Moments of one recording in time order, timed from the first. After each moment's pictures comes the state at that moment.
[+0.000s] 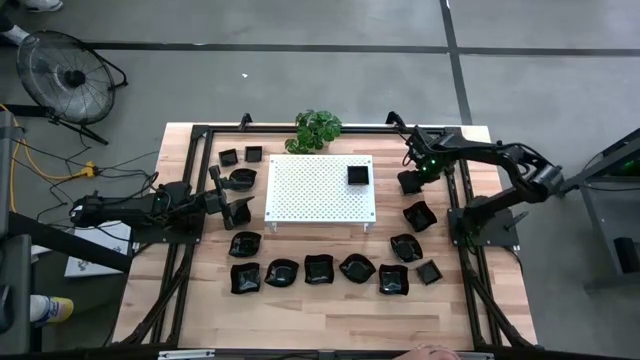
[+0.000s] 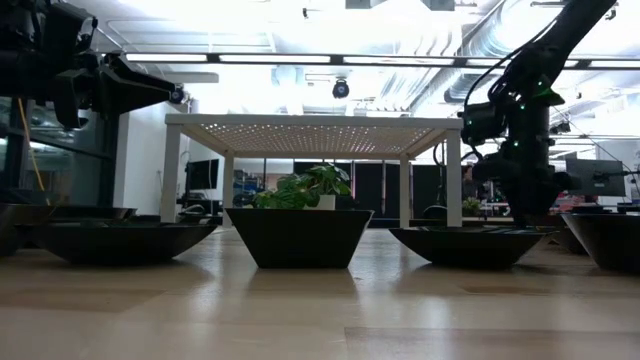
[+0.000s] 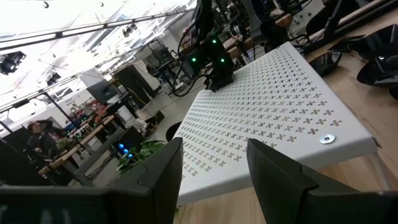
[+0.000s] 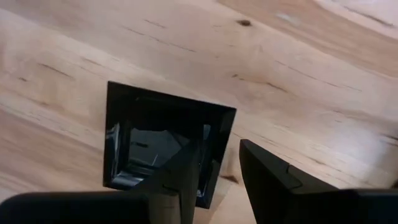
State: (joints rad) left arm 0.01 0.02 0.01 0.05 -0.26 0.60; right arm -0.88 1.43 0.67 -0.73 -0.08 0.32
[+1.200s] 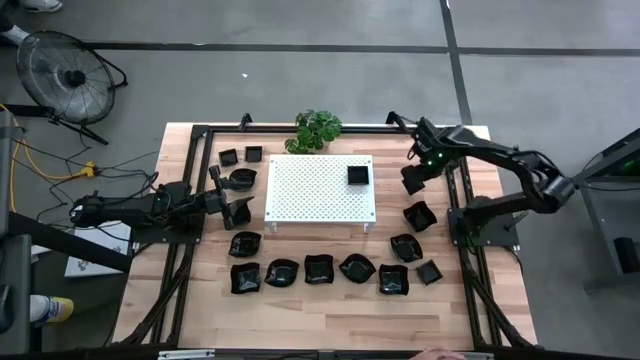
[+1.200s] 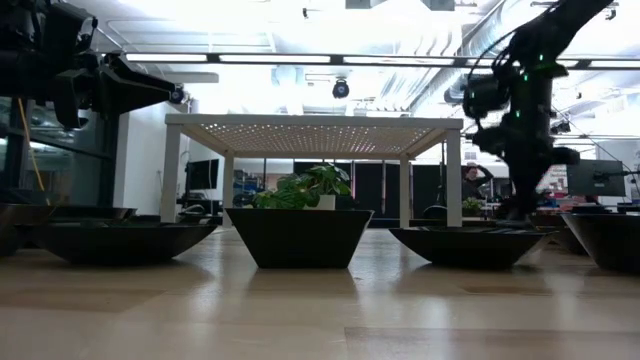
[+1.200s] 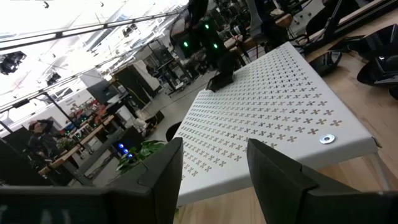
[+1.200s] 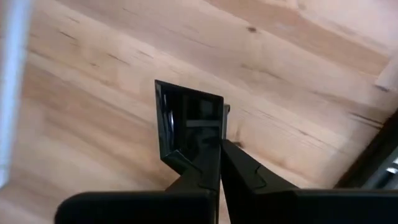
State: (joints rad) left arm 0.01 0.02 0.01 0.05 -0.26 0.60; right arm -0.87 1.29 0.80 -0.94 -0.12 0.30
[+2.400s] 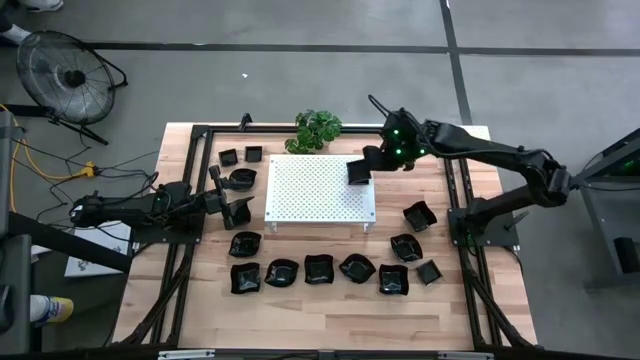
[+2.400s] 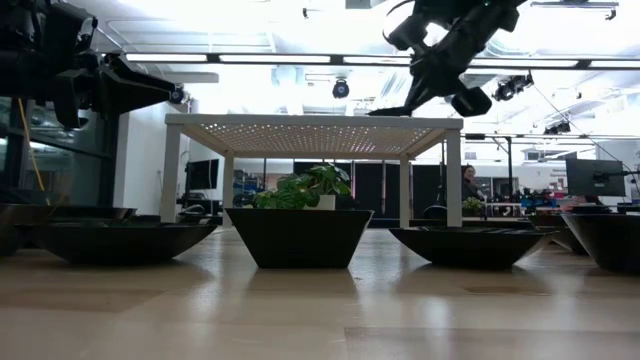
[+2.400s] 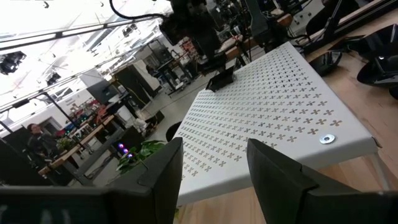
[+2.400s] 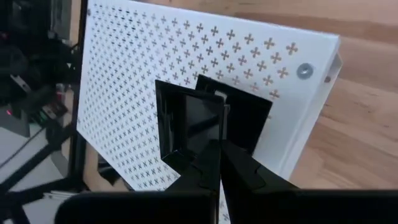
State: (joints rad) left arm 0.01 0.02 0.01 0.05 -0.26 0.60; right arm -0.48 1.33 1.11 -0.65 -0.29 0.97
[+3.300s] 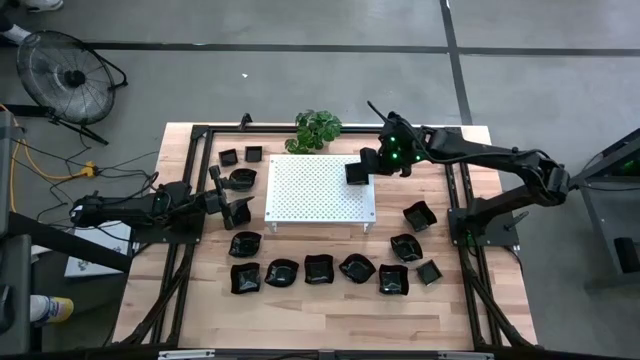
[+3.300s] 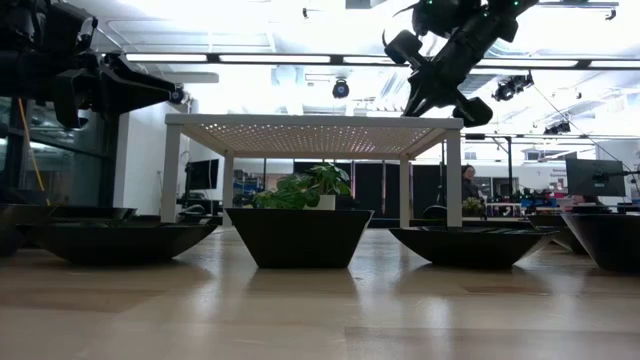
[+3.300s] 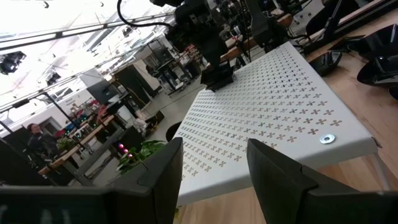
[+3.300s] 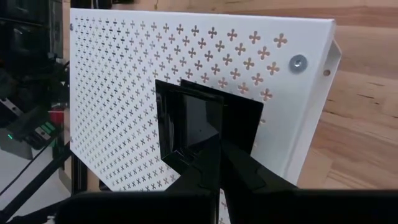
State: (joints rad) left arm 0.01 0.02 0.01 0.05 -0.26 0.60; right arm -0.45 1.34 1.04 -0.56 -0.24 1.07
